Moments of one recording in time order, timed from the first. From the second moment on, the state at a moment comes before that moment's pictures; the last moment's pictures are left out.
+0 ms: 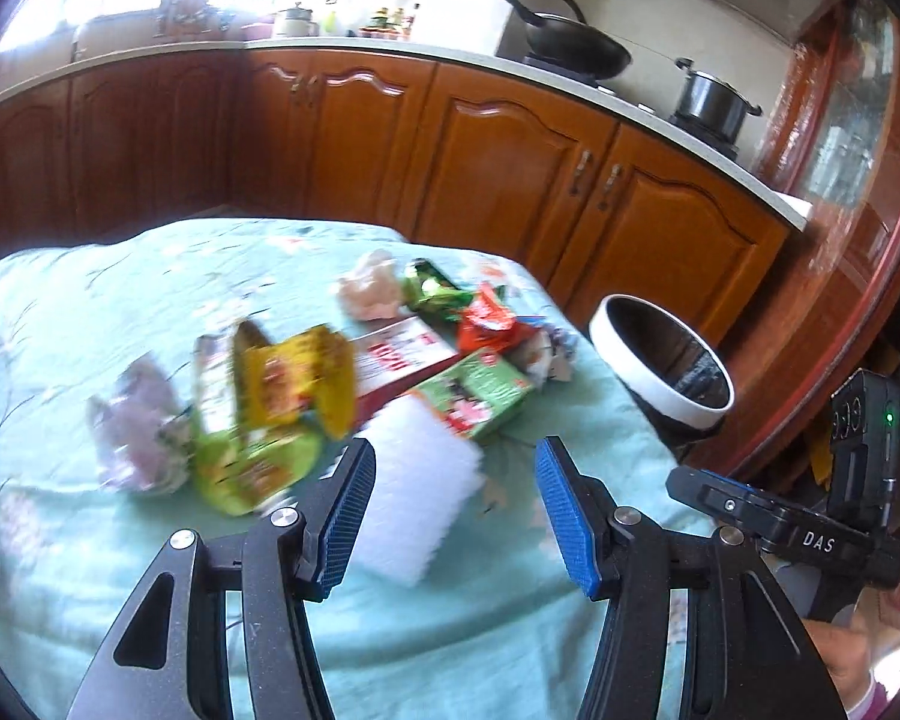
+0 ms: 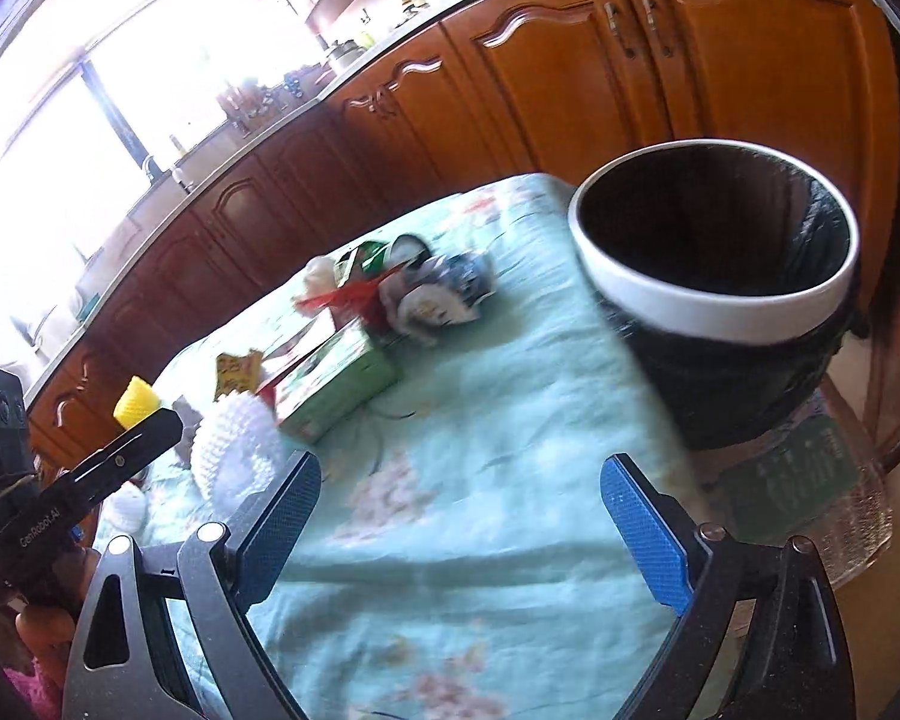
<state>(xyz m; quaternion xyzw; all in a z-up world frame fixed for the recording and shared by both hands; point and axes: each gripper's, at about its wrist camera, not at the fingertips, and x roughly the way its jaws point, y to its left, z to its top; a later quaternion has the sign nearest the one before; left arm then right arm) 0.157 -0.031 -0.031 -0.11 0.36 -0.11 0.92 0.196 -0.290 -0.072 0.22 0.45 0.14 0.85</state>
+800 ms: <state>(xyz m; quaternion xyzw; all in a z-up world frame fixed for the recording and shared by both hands) 0.157 0.065 -0.034 -0.15 0.39 -0.02 0.91 0.200 -0.188 -0.069 0.19 0.46 0.23 0.84</state>
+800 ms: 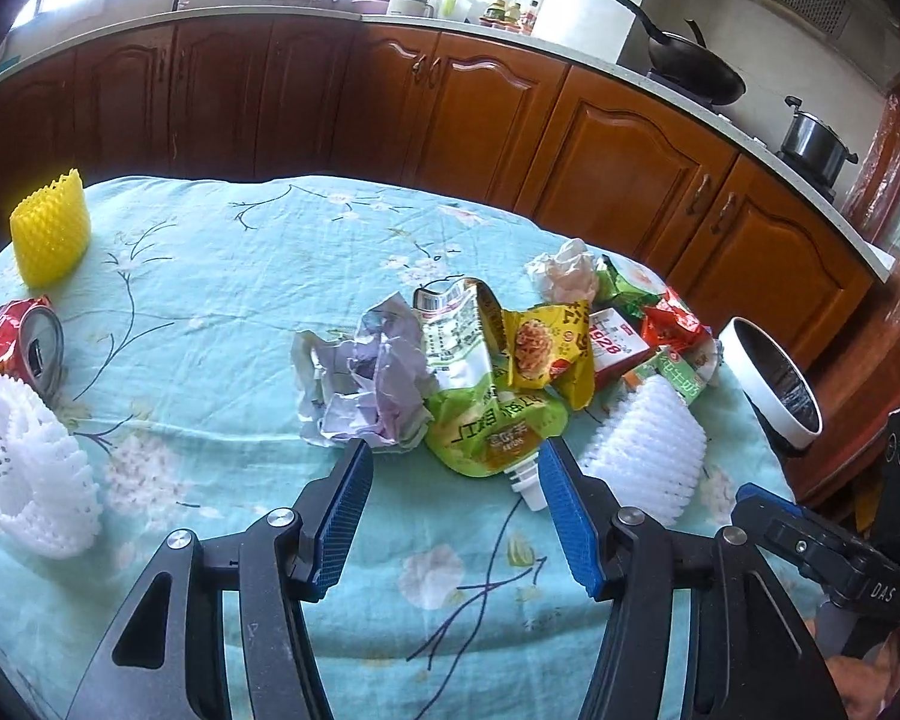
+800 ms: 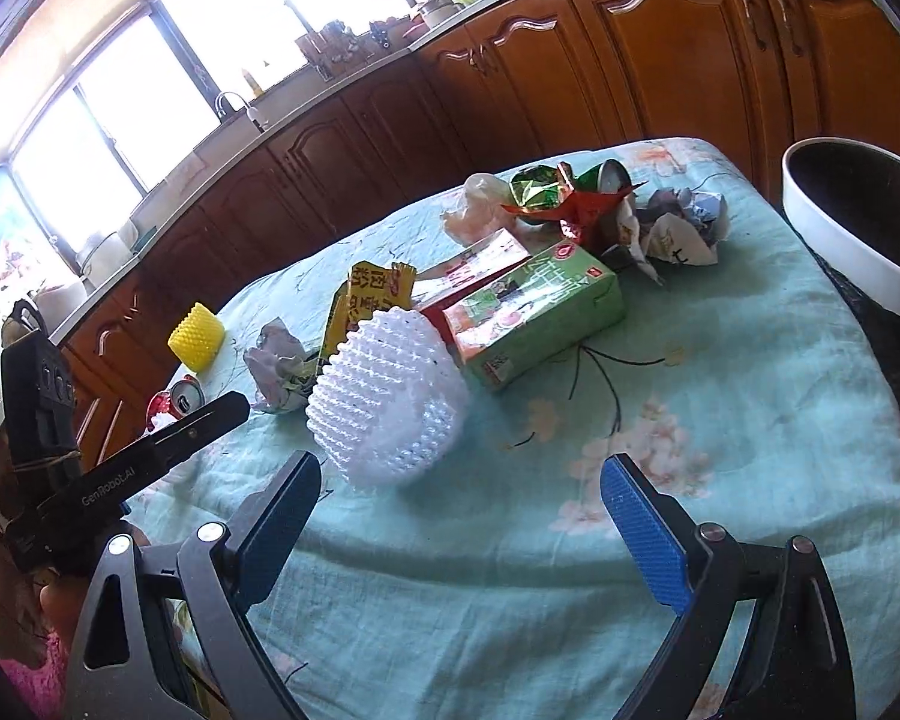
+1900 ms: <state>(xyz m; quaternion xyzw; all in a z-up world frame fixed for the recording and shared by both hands) 0.172 0.032 -0.022 -0.14 0.39 -0.08 0.91 0.192 -0.222 -0.042 0.19 0.41 0.21 0.86</state>
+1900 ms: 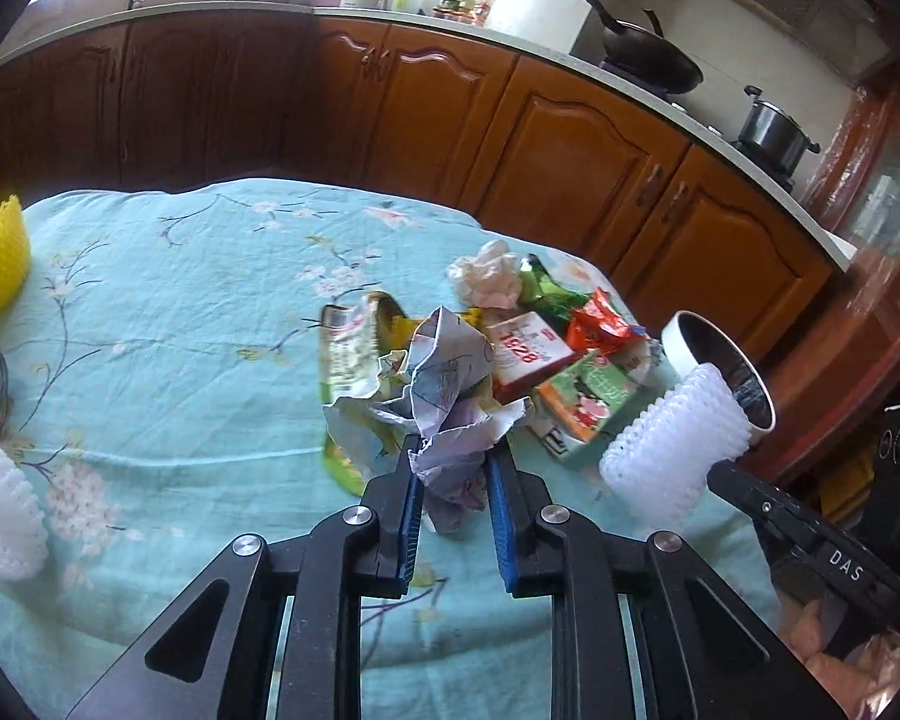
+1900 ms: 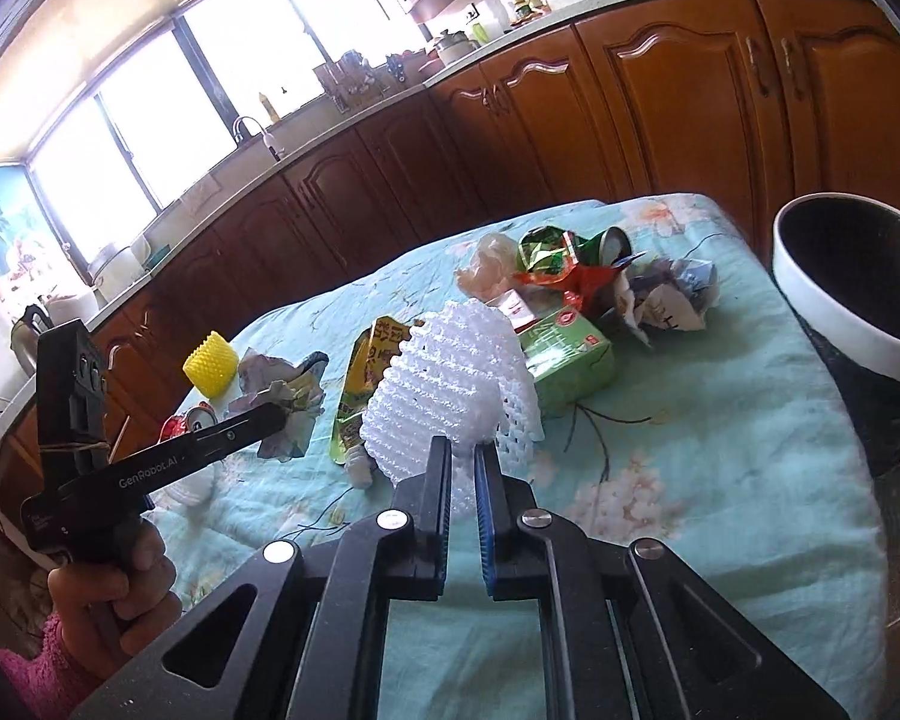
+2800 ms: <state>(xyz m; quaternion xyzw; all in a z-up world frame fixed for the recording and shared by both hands) 0.229 -0.128 -0.011 -0.06 0.40 -0.23 0.88 0.185 -0.372 -0.030 0.21 0.37 0.05 0.90</state>
